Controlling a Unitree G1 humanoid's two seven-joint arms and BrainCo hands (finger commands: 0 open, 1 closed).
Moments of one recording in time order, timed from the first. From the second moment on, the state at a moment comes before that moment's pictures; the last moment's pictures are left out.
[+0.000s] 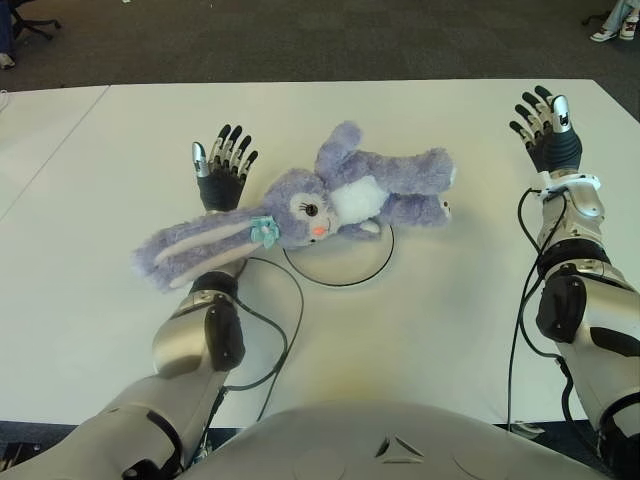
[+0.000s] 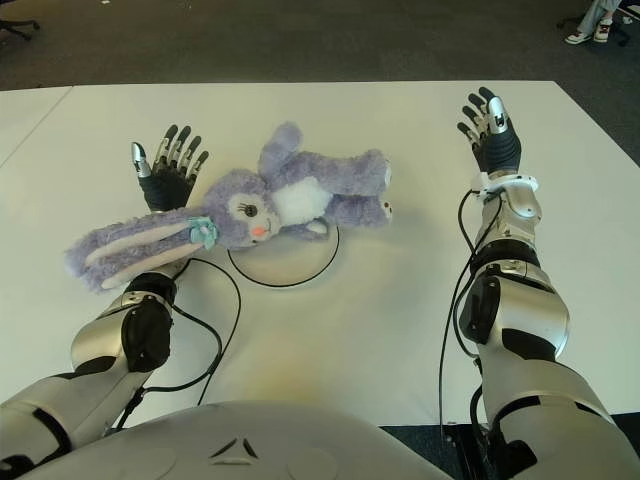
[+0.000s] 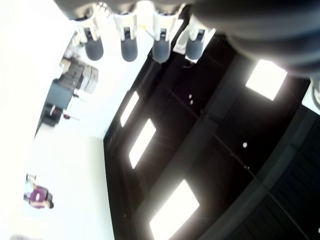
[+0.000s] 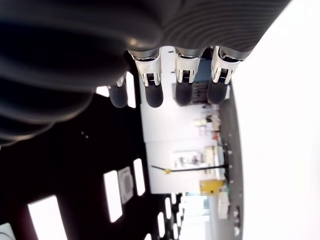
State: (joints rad) left arm -0.58 0.09 0.54 1.15 -0.45 -0.52 -0.70; right arm -0.78 -0.51 -0.39 1.19 0.27 -0.41 0.47
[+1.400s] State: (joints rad) left arm -0.69 -0.01 0.57 1.27 -0.39 -0.37 -0.47; right arm -0.80 -0.12 -0.56 1.31 0.34 -0.19 0.29
